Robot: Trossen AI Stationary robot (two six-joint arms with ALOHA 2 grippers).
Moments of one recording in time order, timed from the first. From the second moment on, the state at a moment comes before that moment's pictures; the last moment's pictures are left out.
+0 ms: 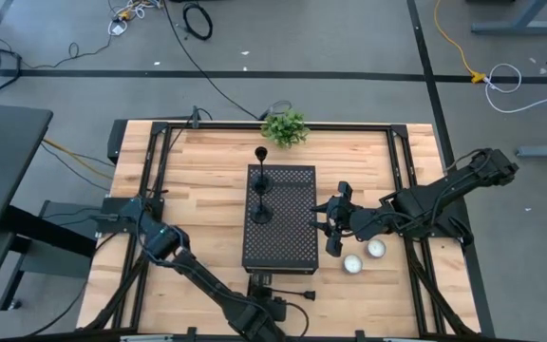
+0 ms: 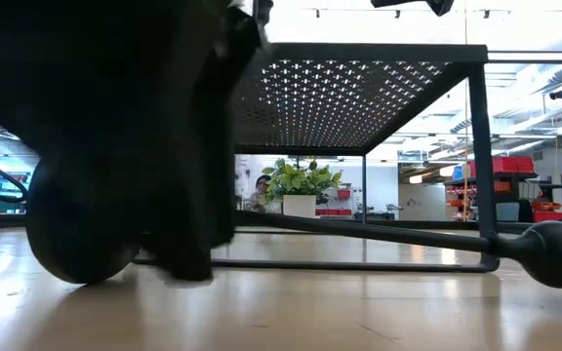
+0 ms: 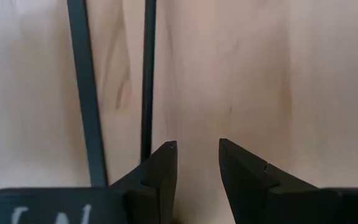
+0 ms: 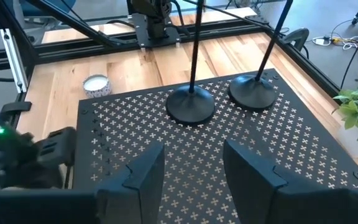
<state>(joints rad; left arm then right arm) -0.67 2.45 2.13 -1.11 -0.40 -0.52 0.44 1.27 1.10 -0.45 0.56 0.38</state>
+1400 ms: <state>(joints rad) -0.69 2.51 2.15 -1.13 -0.66 -0.41 0.44 1.28 1.10 -0.46 0.56 0.38</state>
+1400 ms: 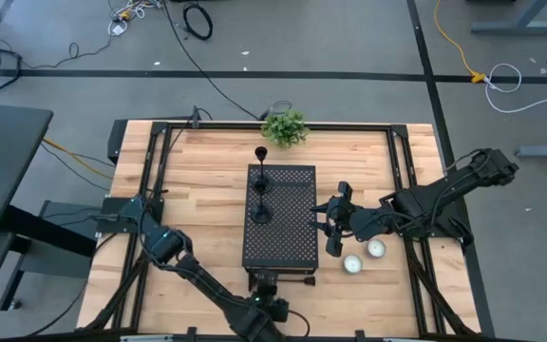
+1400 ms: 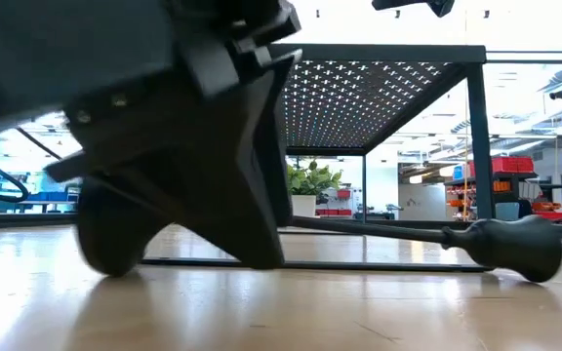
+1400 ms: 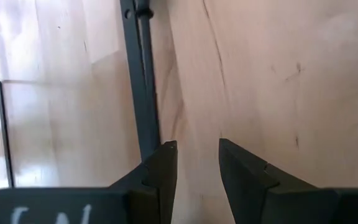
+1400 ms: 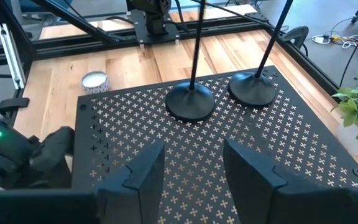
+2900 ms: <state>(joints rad) -0.71 2.52 2.34 -1.25 -0.58 -0.58 0.44 1.28 1.10 -0.47 0.56 0.41</state>
